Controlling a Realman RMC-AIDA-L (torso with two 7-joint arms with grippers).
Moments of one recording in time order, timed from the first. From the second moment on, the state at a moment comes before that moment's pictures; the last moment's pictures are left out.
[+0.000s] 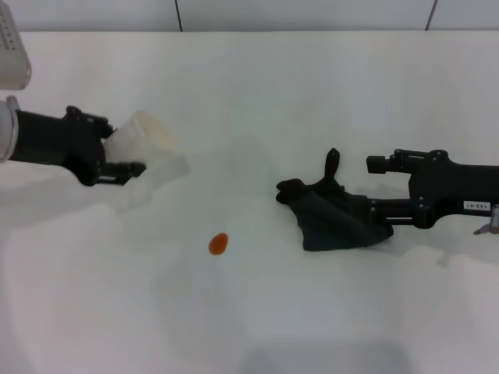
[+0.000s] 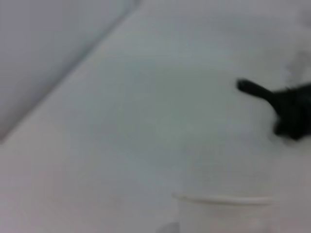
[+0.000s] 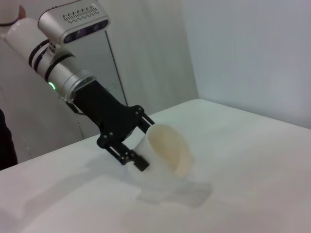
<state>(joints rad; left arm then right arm) -0.59 -2.05 0.88 1.01 2.37 1.43 -1.55 0.24 2.01 -1.30 -1.05 -1.59 -1.33 1.59</state>
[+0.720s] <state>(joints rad) -0.51 -2.08 0.88 0.73 1.91 1.16 -1.22 0.24 2.01 -1.31 -1.03 -1.60 -1.32 1.59</state>
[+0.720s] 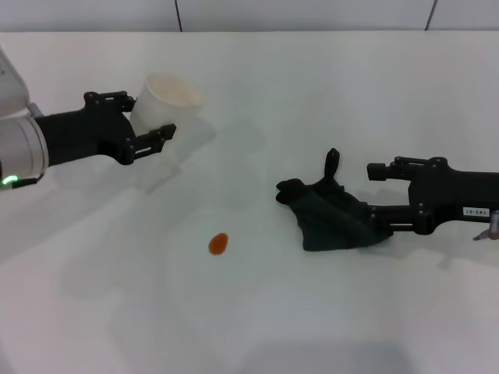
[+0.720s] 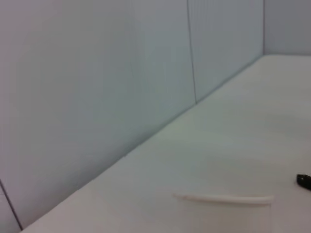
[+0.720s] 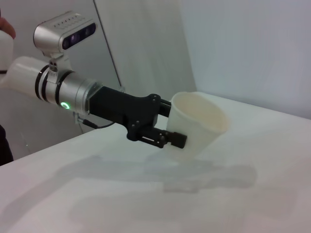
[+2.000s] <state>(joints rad) -0.51 -2.09 0.89 0.23 1.45 1.10 -0.56 0.24 2.01 -1.32 -1.01 -1.62 -1.33 1.54</state>
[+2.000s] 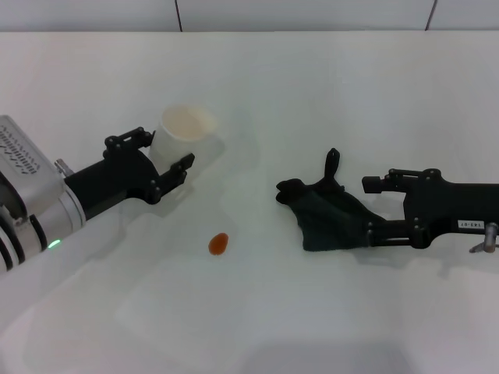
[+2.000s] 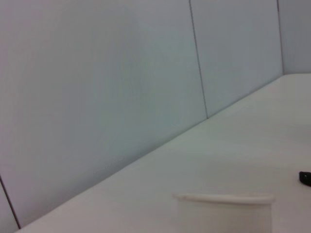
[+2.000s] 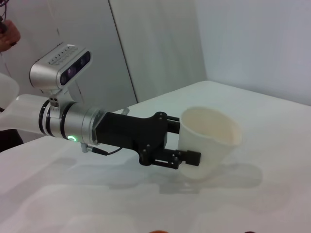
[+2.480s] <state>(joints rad) -0.51 -2.09 0.89 0.23 1.45 1.07 -0.56 0.25 2.01 -1.33 -1.01 -1.62 -1.33 1.54</state>
